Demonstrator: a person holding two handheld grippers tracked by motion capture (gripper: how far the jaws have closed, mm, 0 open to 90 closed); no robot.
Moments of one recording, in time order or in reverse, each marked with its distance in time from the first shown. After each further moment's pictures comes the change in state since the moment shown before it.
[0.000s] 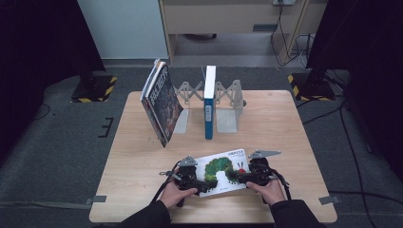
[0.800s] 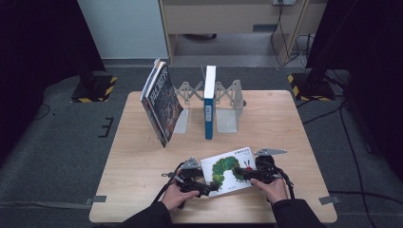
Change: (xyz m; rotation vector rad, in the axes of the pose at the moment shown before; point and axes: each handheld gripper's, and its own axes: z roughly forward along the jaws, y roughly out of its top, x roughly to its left) left arm -0.008 -0.001 0.003 0.027 0.003 0.050; right arm -0.013 0.001 -0.011 -0.030 -0.108 0.049
